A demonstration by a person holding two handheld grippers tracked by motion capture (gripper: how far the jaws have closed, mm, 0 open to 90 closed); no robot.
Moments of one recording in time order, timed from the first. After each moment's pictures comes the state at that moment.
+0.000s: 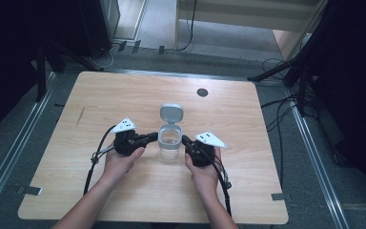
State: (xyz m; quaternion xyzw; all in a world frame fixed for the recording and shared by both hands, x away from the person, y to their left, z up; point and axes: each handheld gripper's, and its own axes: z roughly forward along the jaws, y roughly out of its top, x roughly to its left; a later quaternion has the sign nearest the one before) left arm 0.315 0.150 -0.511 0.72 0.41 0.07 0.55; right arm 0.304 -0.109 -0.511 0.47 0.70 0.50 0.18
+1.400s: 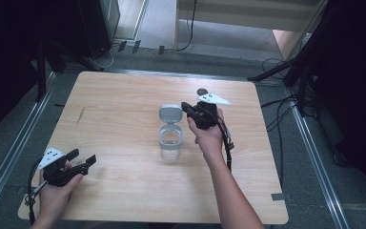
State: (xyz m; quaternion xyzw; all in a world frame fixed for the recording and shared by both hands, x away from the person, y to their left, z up) left arm 0.222 0.313 -0.552 0.65 0.56 0.23 0.46; right arm 0.388 -0.104 -0.441 0.42 0.72 0.53 0.16
